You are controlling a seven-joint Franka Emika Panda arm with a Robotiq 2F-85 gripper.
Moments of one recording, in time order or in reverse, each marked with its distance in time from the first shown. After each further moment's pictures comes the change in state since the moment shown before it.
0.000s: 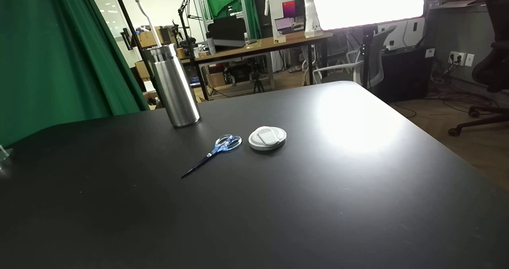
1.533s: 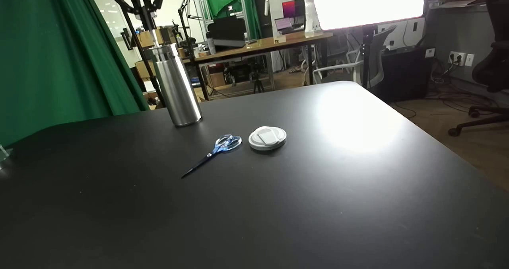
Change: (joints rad) arm -0.005 0.190 0.001 0.079 -0.001 -0.032 -0.007
